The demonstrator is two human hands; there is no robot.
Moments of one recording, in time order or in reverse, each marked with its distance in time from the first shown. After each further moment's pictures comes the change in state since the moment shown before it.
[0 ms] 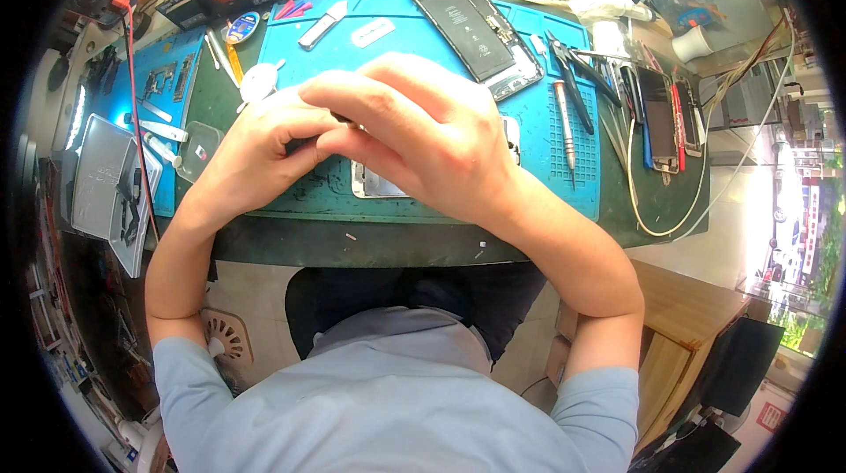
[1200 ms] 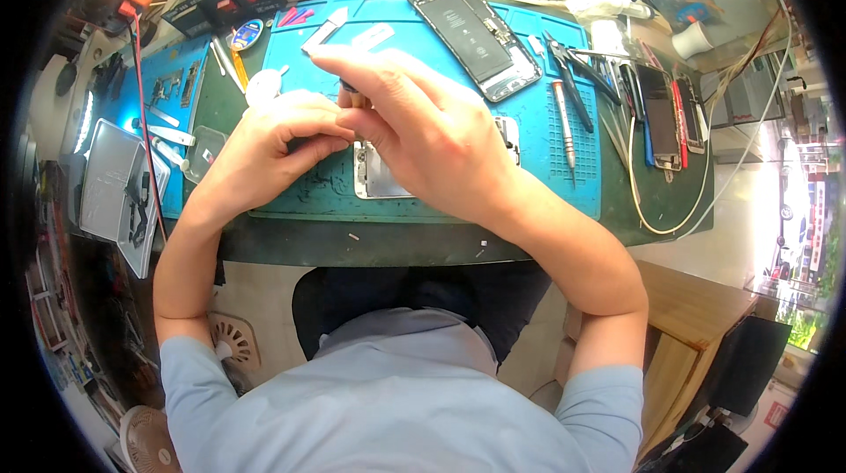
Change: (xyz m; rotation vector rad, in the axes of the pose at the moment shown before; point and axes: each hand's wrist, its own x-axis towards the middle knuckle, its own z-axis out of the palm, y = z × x) left_hand 0.001 -0.002 -0.001 -0.031 -0.007 -0.048; right_hand -0.001 -0.009 -0.006 0.067 -0.077 0.197
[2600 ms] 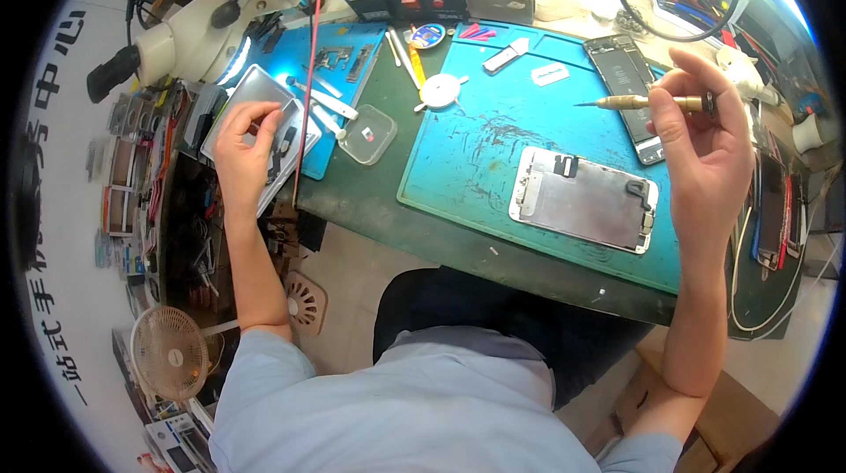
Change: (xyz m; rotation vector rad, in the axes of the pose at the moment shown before) left_hand -0.151 0.008 -0.106 0.667 0.779 -0.459; right_hand -0.001 0.009 -0.059 0.184 0.310 0.411
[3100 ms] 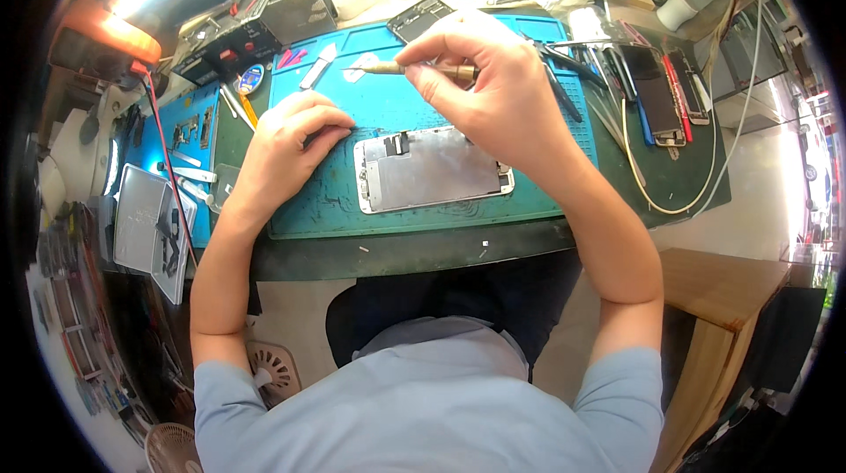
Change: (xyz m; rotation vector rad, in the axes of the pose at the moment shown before) left_hand 0.029 0.129 0.161 -0.418 -0.535 0.588; right_hand 0.002 0.006 -0.001 -0.101 -0.162 0.073
